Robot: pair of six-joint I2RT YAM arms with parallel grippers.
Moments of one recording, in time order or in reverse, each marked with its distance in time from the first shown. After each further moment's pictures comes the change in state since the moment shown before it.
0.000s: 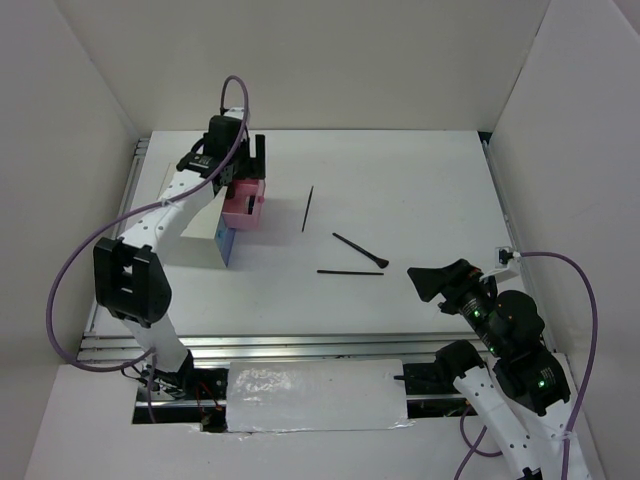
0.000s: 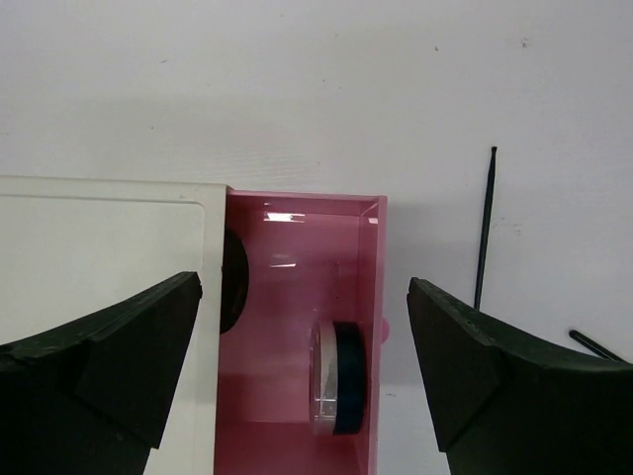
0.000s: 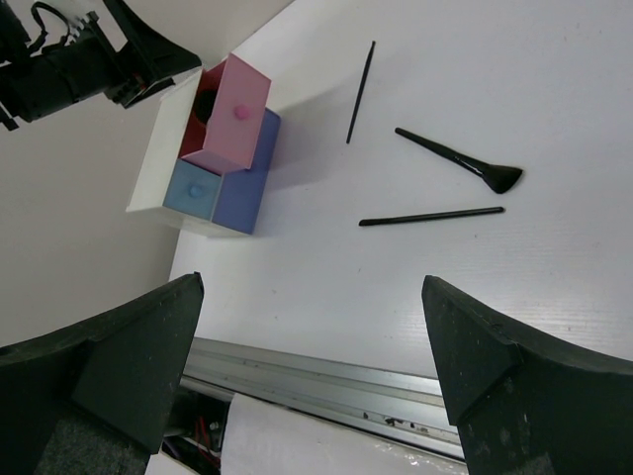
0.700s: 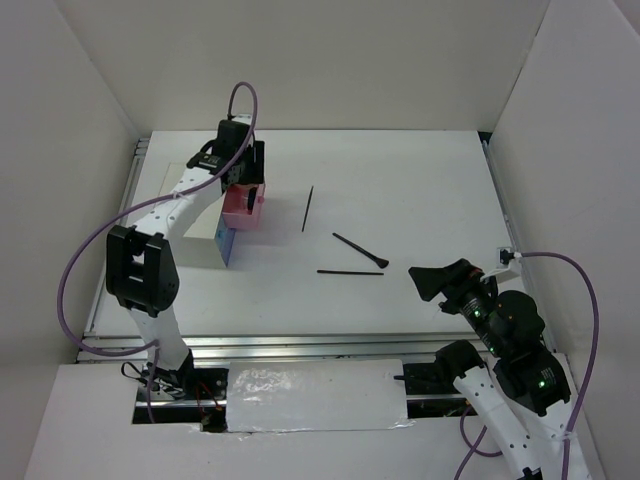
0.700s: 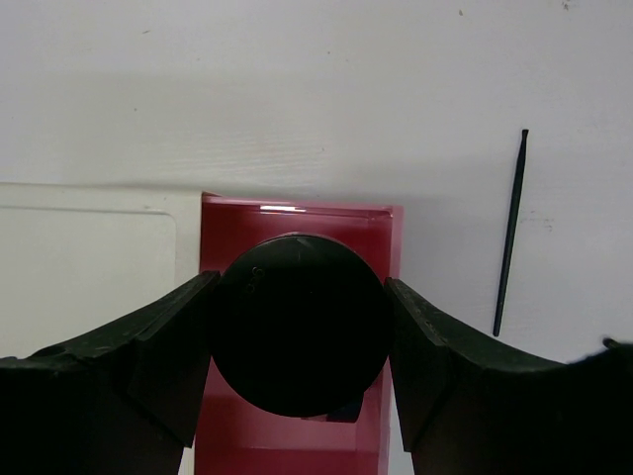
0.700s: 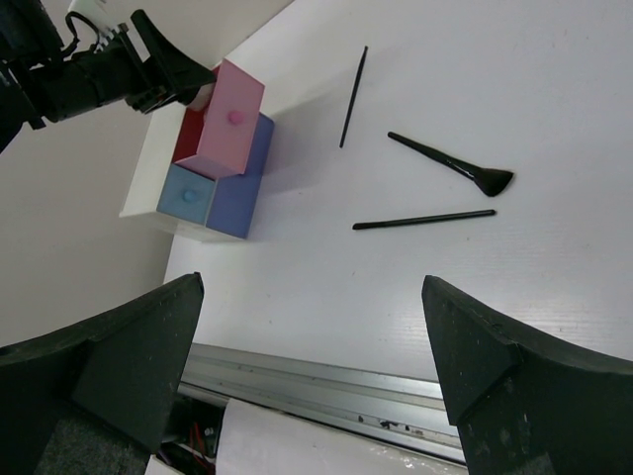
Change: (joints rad) left arm -0.005 0.079 0.015 0.005 -0.002 0.003; right arm 0.000 0.000 0.002 -0.005 0.018 -0.006
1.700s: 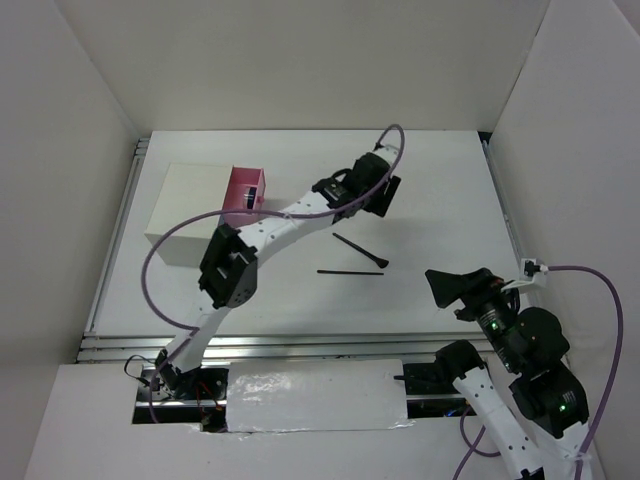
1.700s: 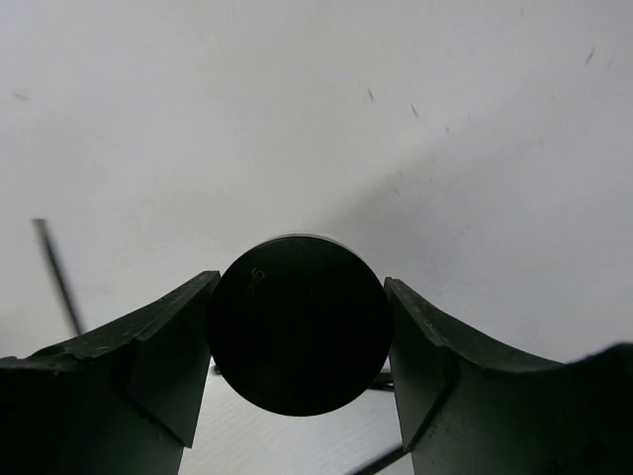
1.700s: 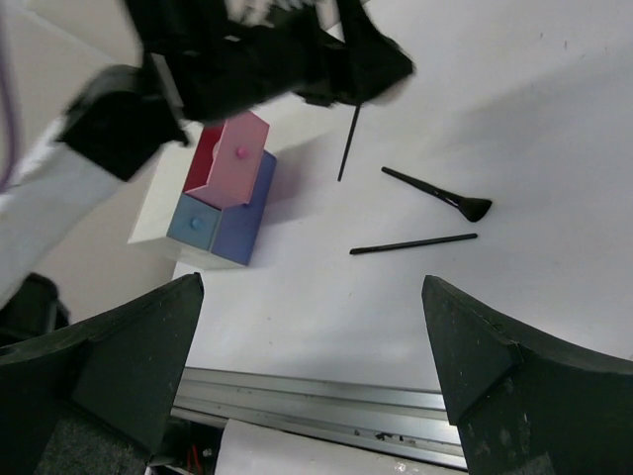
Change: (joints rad) left arm -0.556 0.511 0.551 0.018 -0.026 -0.024; right arm 0.000 -0.050 0.115 -0.093 0.078 -0.027
